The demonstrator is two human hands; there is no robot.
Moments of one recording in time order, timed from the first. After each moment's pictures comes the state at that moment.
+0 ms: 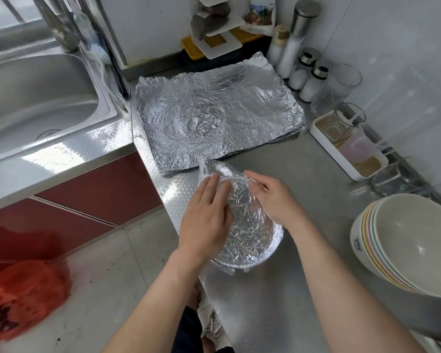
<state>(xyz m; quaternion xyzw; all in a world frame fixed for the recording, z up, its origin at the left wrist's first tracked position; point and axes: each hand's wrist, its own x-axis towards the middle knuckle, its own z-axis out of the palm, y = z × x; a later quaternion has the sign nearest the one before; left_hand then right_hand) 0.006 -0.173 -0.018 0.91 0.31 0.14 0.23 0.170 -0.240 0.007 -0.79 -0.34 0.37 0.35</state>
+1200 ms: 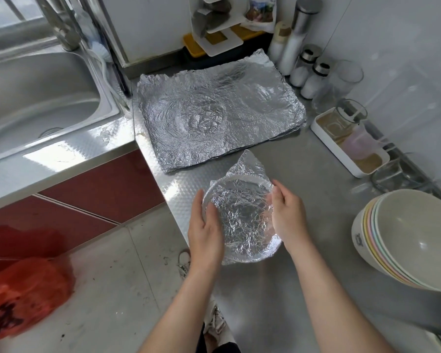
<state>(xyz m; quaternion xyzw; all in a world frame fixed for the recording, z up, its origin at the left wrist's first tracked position) 0.003 -0.214 0.005 0.52 0.55 0.25 0.60 0.146 -0.271 -0.012 -0.84 -0.19 0.25 0.44</state>
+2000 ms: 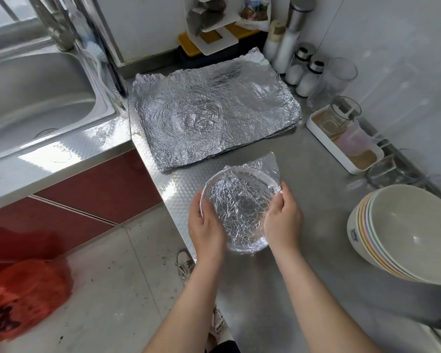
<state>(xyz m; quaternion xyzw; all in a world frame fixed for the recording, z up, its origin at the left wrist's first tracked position) 0.019 -0.216 -0.010 0.45 0.59 0.31 0.59 0.123 -0.273 -0.015 -0.88 -0.13 0.13 0.43</state>
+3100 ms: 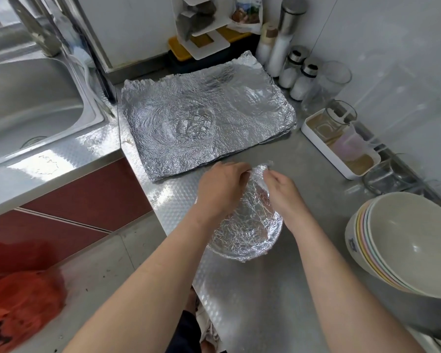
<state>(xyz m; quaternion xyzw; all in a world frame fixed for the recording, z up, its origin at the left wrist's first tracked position) 0.092 -0.134 0.002 0.93 0.28 0.10 0.23 0.189 -0.241 0.005 -0.81 -0.20 0.34 0.44</state>
